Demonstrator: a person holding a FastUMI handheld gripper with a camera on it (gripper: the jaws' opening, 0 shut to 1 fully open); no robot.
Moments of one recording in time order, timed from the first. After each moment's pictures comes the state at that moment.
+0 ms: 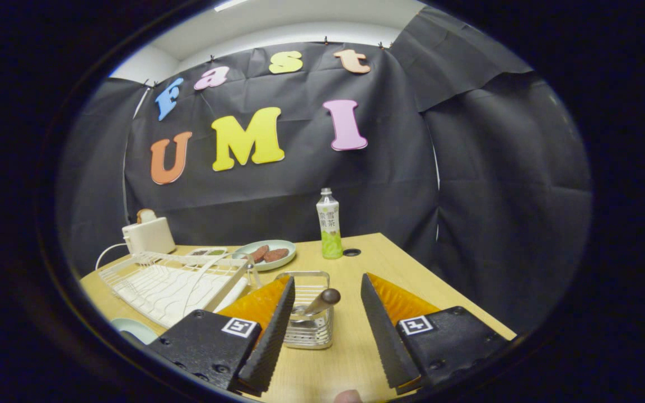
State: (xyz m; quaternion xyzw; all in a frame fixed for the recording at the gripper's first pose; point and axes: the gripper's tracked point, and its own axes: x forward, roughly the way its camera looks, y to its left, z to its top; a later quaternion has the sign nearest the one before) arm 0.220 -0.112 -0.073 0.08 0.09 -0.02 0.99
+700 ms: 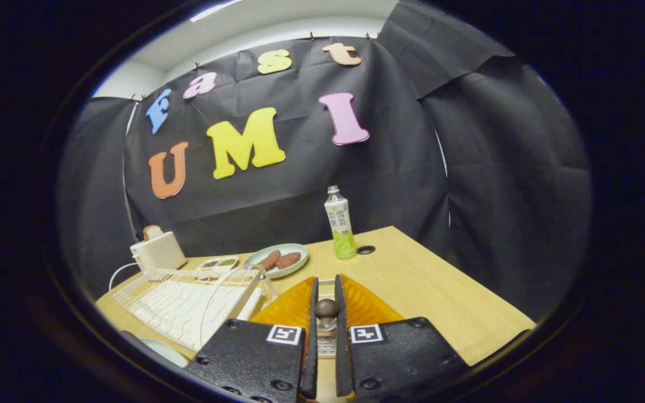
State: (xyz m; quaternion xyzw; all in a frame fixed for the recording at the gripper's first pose) arm 0.234 -0.096 -0.048 0.12 0.09 0.00 0.99
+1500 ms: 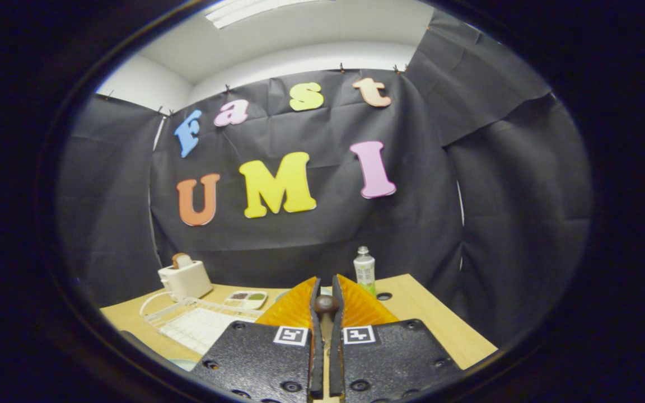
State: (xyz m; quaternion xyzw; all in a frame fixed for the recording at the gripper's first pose) arm 0.158 -0.042 0.092 0.08 -0.01 0.07 0.99
